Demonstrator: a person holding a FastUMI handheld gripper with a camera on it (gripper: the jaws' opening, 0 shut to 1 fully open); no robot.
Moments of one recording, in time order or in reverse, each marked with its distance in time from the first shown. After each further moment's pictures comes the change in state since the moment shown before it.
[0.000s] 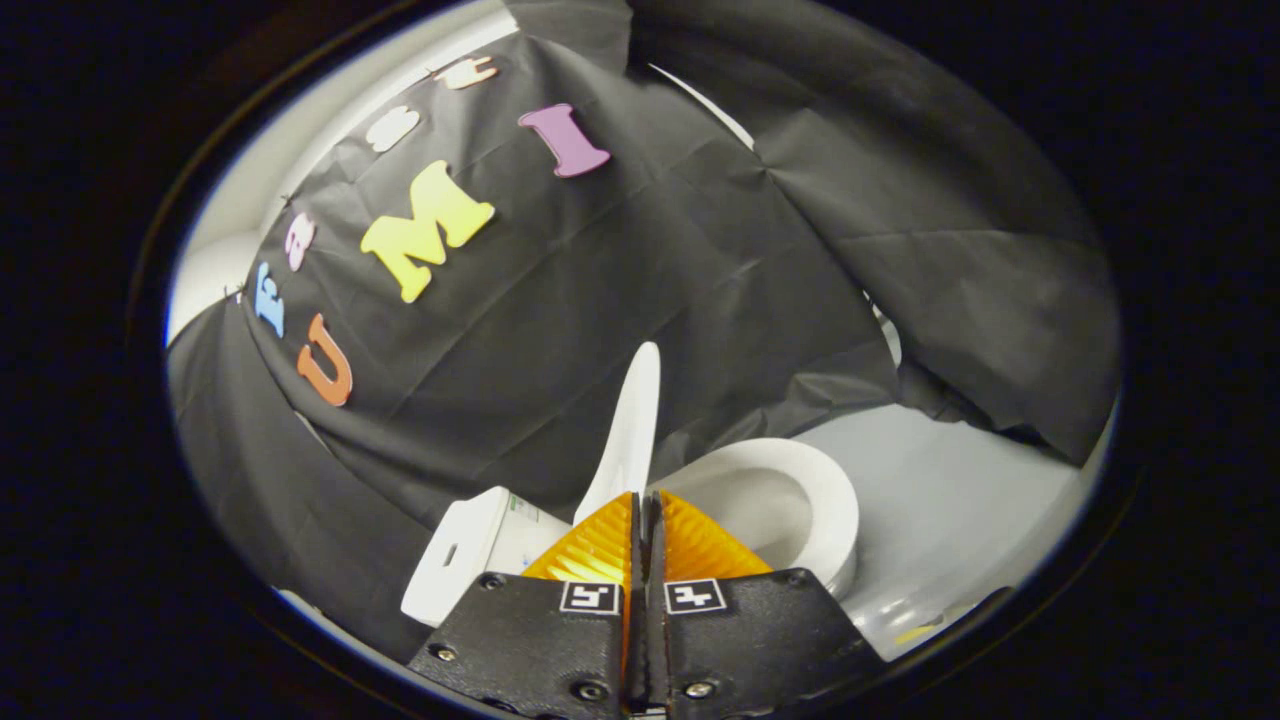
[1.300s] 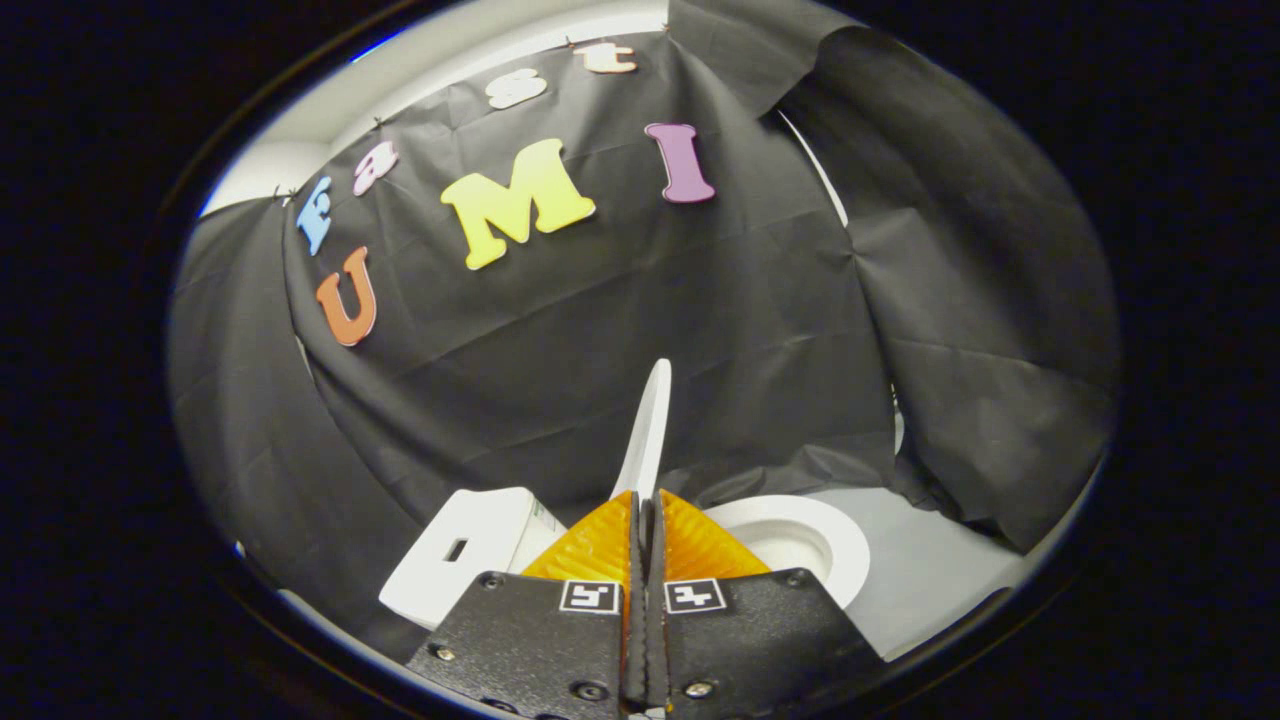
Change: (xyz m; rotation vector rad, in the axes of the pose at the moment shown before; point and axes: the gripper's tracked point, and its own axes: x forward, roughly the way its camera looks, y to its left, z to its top) arm -0.013 0.133 0.006 -0.285 -0.085 -0.046
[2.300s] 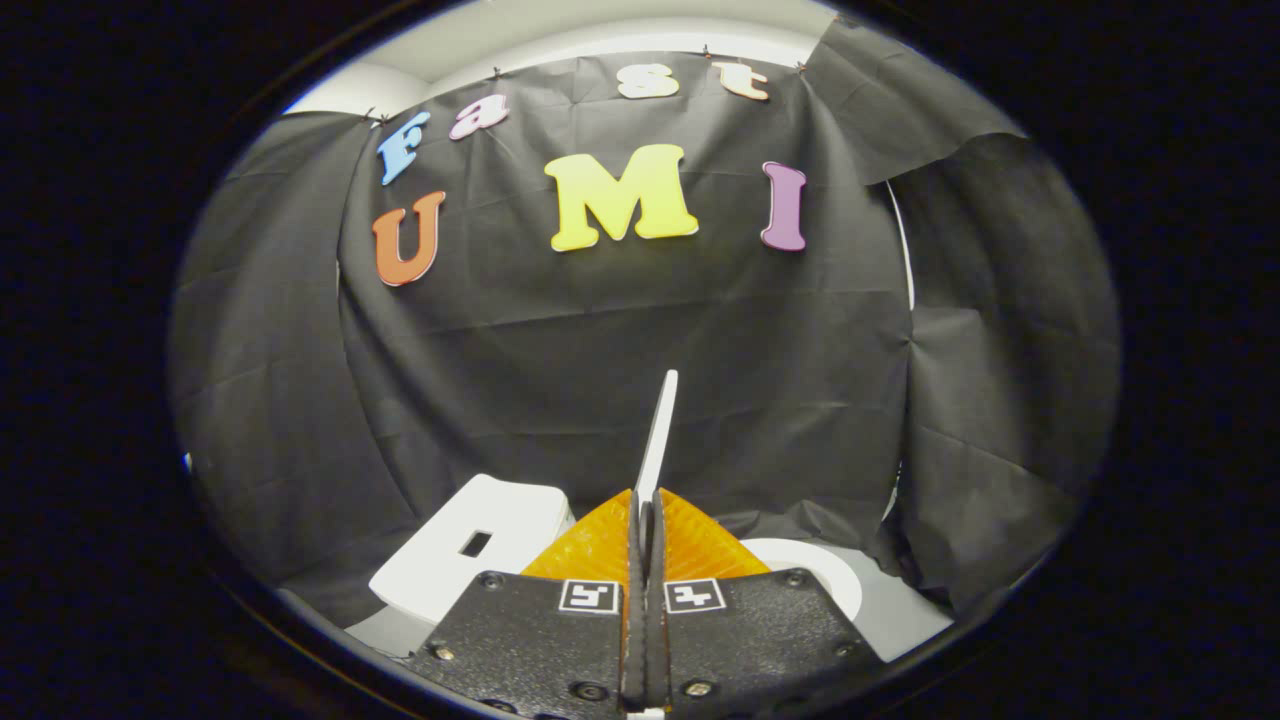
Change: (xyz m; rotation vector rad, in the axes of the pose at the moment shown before) arm -0.003 0.118 0.007 -0.282 -0.037 0.013
